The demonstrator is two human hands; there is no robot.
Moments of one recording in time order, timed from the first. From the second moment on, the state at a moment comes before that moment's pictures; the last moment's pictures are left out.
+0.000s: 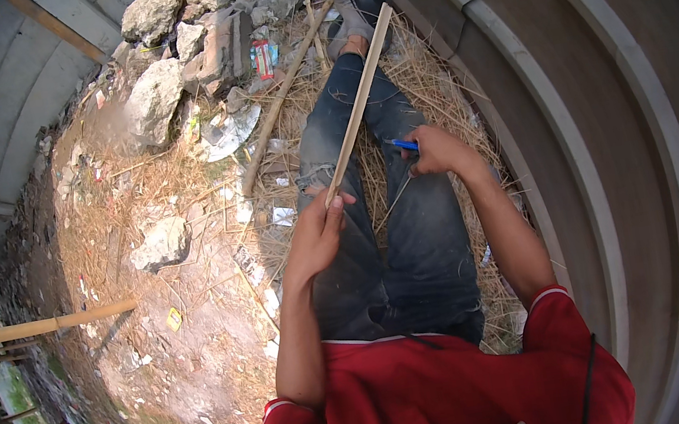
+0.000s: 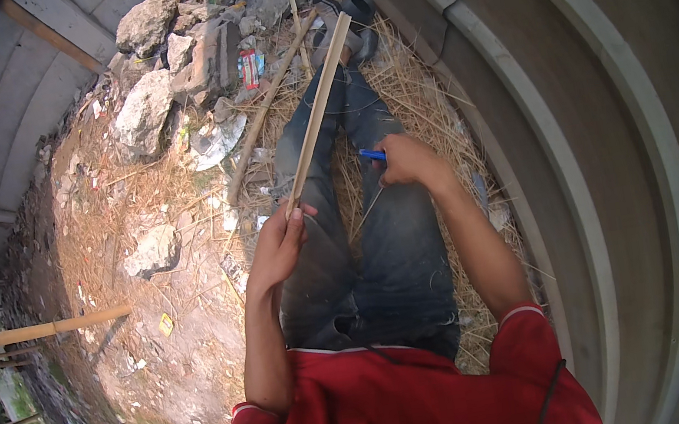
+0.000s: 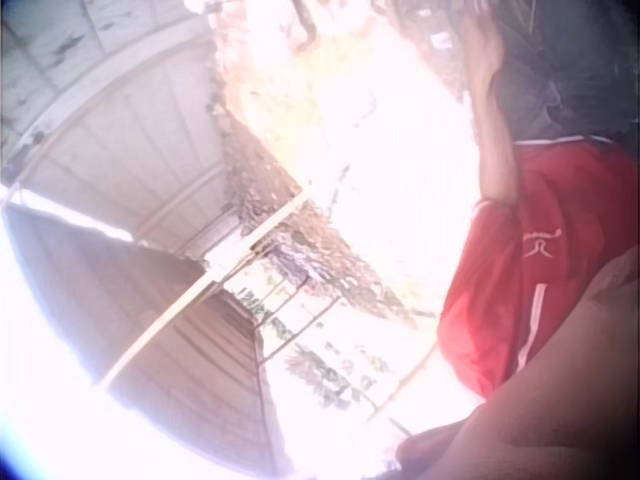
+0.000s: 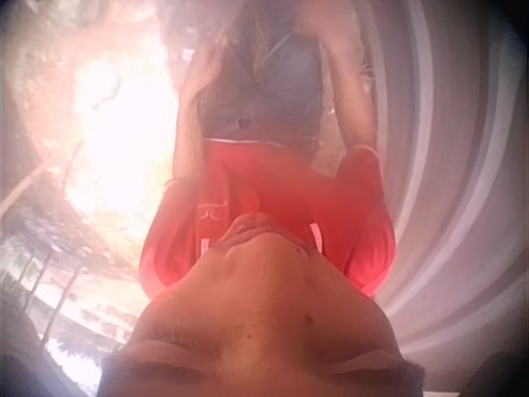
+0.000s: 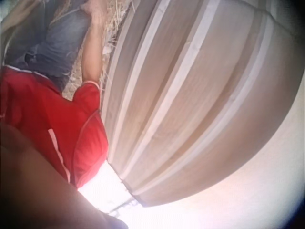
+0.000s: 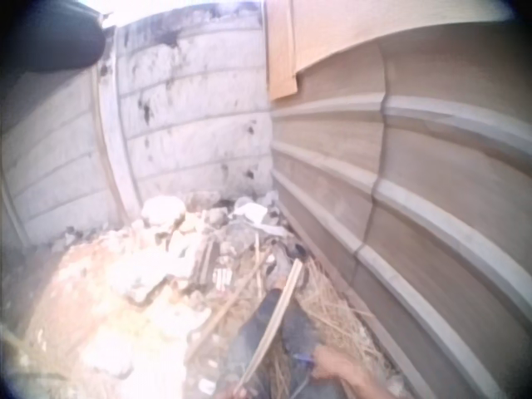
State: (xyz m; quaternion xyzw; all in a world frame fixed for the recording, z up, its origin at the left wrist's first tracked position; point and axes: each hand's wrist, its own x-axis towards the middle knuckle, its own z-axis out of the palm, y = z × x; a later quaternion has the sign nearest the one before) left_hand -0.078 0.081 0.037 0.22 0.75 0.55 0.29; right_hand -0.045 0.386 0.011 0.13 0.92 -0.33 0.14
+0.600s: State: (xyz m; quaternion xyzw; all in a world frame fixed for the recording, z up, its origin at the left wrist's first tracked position) left_hand -0.076 0.080 0.027 0.20 0.70 0.58 0.36; right_hand -0.046 0.301 0.060 0.07 0.79 -0.60 -0.13
